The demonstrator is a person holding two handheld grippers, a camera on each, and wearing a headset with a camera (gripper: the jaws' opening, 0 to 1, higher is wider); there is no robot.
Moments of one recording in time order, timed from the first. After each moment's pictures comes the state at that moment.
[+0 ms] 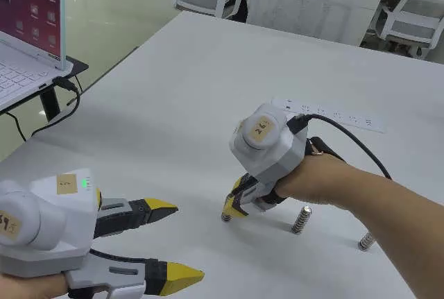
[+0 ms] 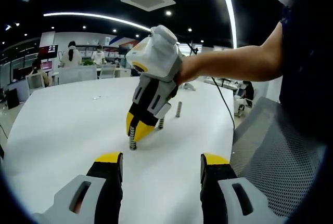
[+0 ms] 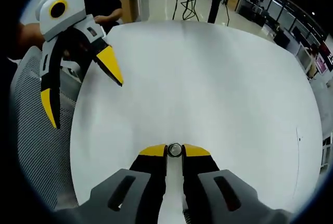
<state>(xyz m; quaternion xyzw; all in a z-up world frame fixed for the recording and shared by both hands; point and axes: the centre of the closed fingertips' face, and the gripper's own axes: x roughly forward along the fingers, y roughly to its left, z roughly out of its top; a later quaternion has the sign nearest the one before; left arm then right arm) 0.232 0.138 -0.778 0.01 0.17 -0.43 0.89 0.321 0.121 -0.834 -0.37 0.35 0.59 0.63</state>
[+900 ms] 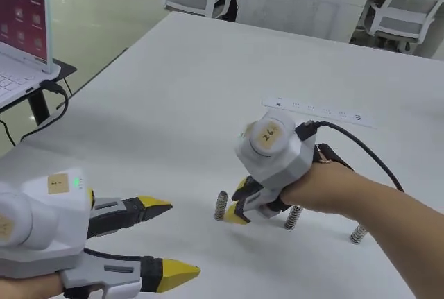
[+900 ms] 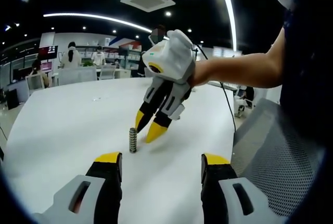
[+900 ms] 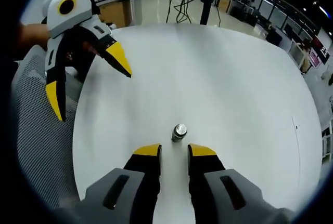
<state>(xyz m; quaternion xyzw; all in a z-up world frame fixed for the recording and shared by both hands) 0.236 0.134 -0.774 0.01 0.16 -0.43 0.89 0.311 0.097 -0.825 -0.35 0.34 0.58 0.66</state>
